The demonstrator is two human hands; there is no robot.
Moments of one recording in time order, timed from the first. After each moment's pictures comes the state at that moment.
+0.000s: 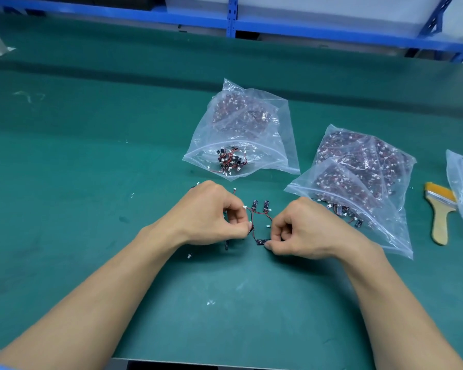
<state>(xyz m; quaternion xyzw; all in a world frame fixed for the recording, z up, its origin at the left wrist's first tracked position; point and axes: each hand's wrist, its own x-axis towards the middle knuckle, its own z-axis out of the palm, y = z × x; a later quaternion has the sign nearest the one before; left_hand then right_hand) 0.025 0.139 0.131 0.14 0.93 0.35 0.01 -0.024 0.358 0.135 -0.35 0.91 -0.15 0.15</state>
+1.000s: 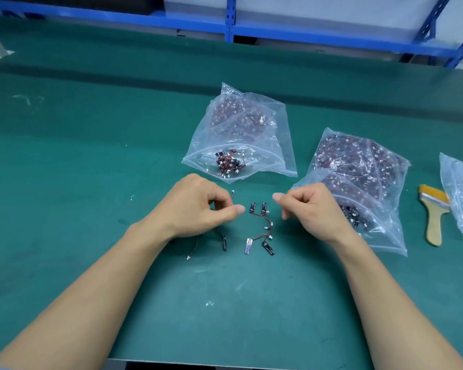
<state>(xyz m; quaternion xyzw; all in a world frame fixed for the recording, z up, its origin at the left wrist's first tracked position) 0.017 0.119 0.126 0.15 0.92 0.35 -0.08 -0.043 0.367 0.117 -0.20 0.85 -0.48 0.07</state>
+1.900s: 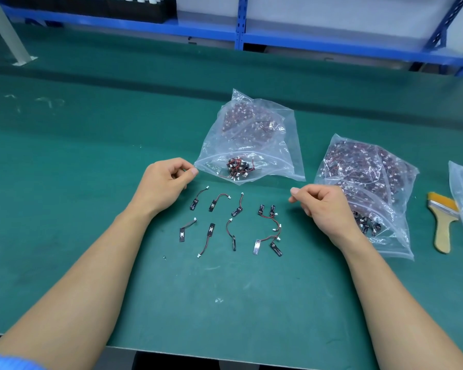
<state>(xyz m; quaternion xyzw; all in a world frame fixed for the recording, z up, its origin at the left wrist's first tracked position) -0.013 0.042 0.087 -0.08 0.87 0.46 -0.17 -0.065 0.373 0.095 -0.14 0.82 -0.55 0.02</state>
